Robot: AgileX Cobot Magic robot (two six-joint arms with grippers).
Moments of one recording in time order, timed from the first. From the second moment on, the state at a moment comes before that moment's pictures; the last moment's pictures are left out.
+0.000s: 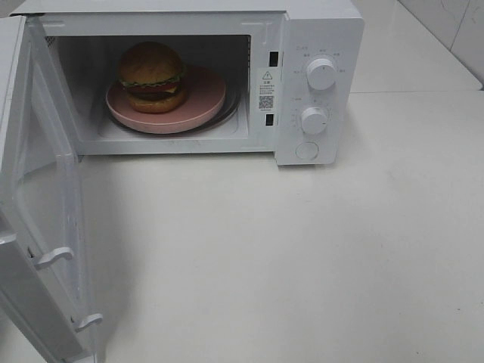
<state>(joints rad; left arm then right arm) -0.03 0.59 -0.30 -0.03 0.06 0.10 -0.01 0.00 -0.51 -0.15 1.00 0.13</state>
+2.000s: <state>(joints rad) -0.47 1.68 -0.48 0.25 -0.91 -0.20 -0.01 0.00 -0.51 -0.15 1.00 0.13</state>
